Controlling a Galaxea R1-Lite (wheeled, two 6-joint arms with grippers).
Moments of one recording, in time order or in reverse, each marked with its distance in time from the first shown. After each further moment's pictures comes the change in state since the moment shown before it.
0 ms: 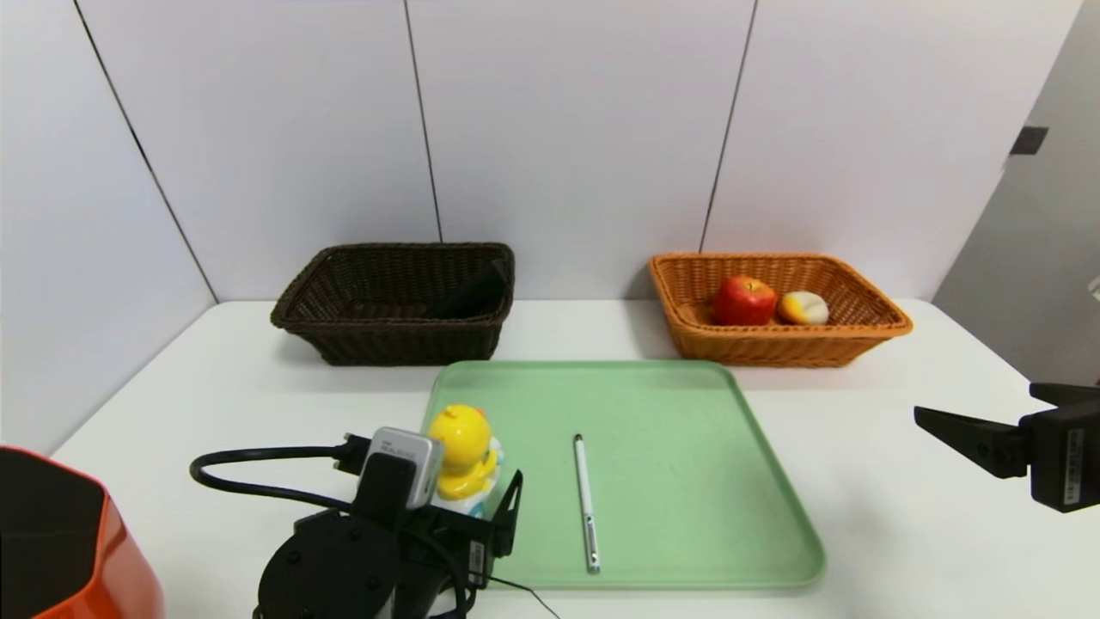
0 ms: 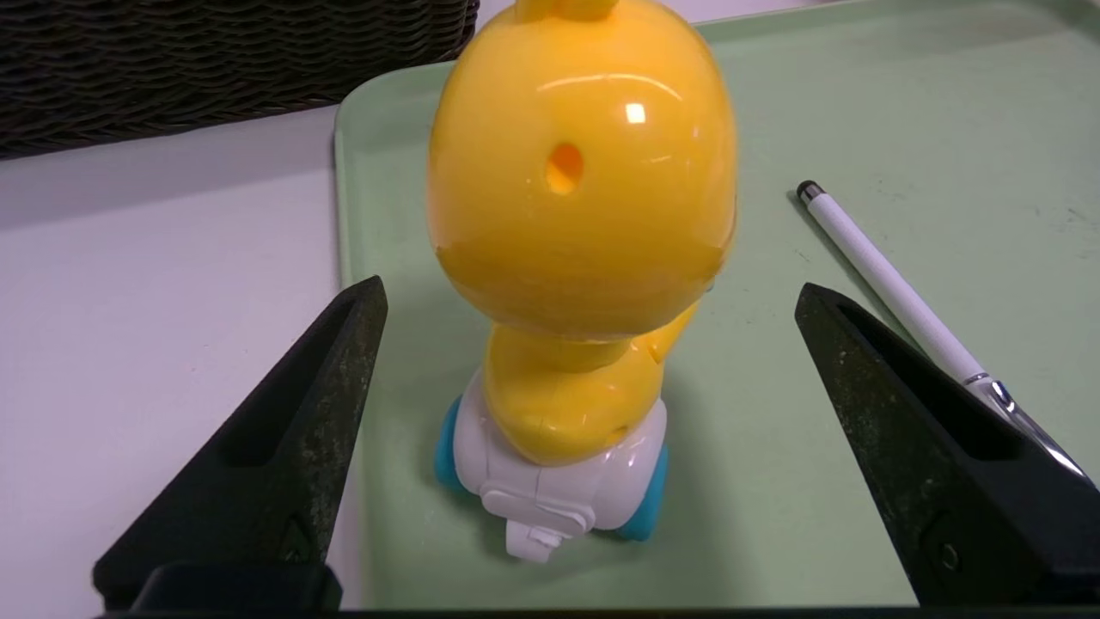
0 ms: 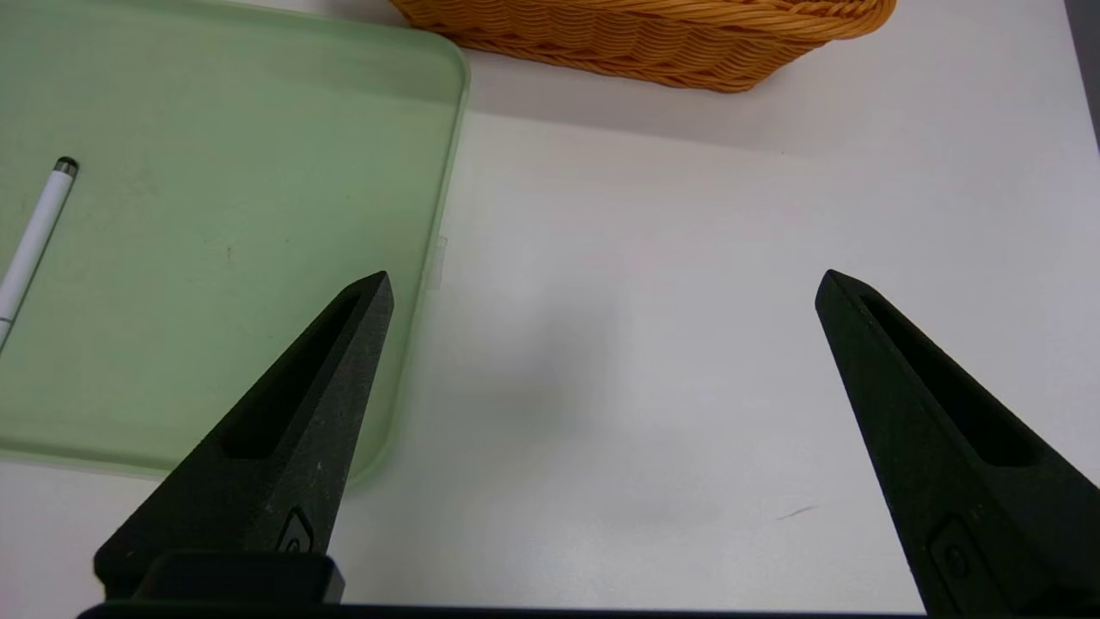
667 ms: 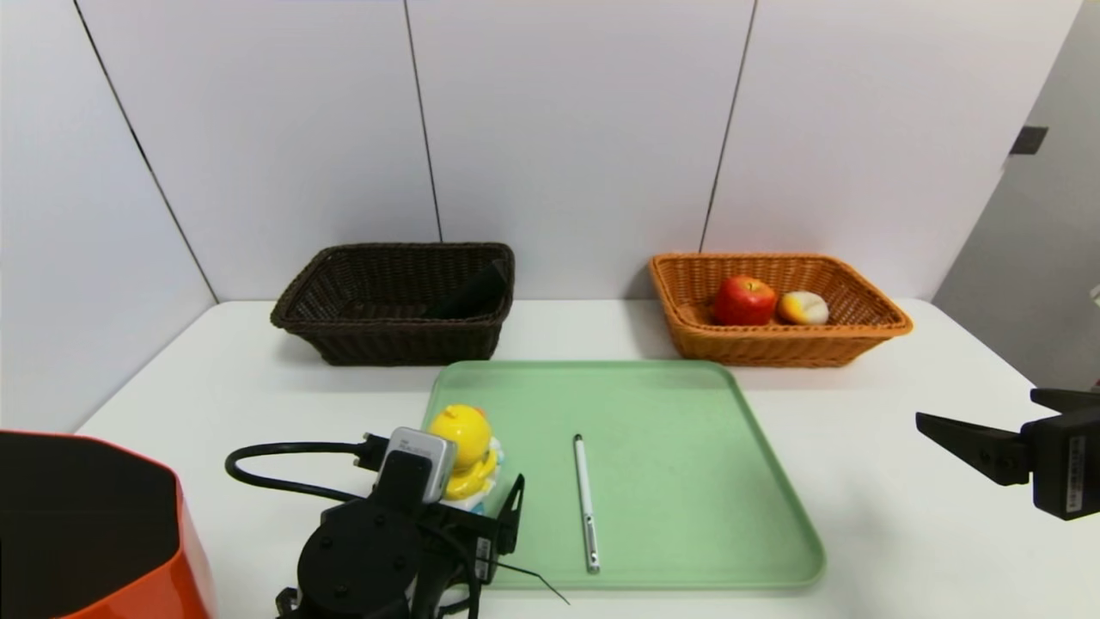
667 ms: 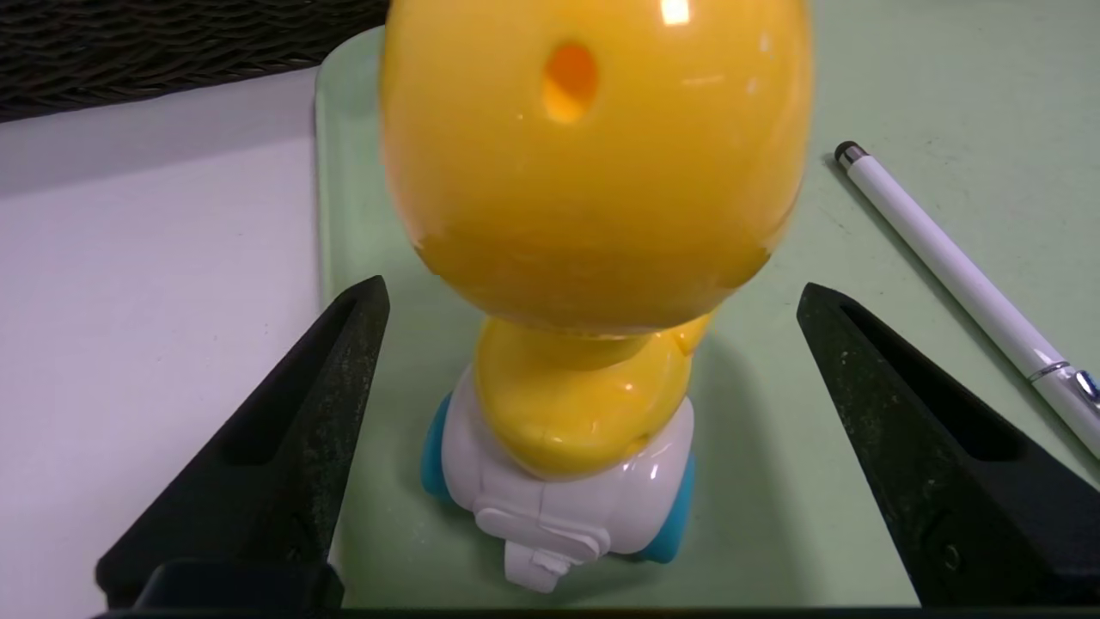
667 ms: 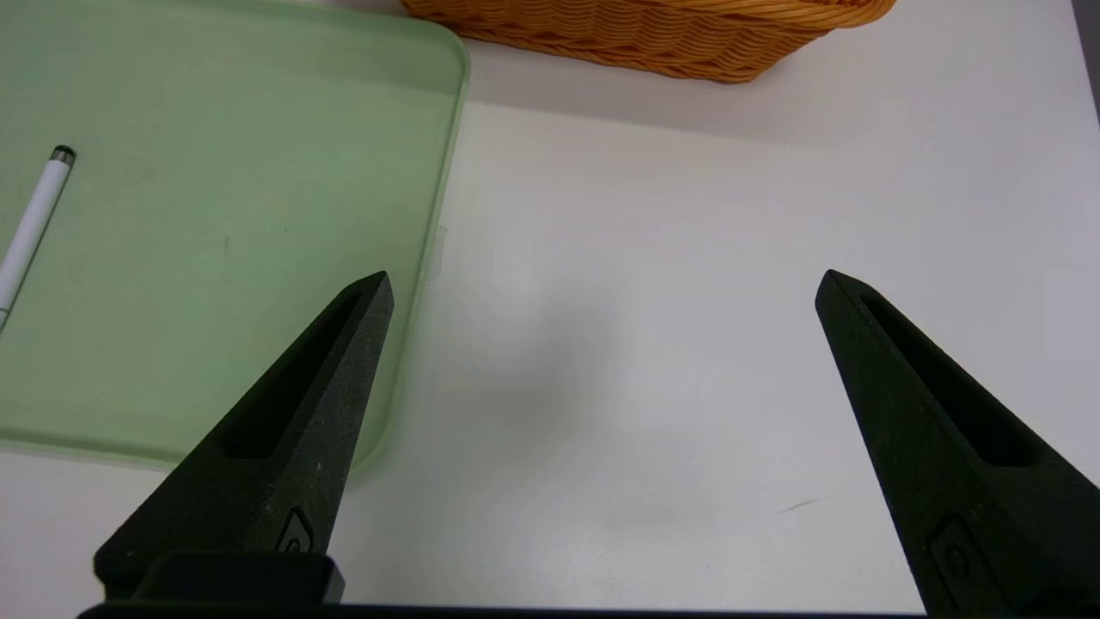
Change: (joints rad) left arm 0.034 0.066 -0.023 0.000 -0.036 -0.007; right arm 0.000 -0.007 0.014 0.000 0.001 -0.001
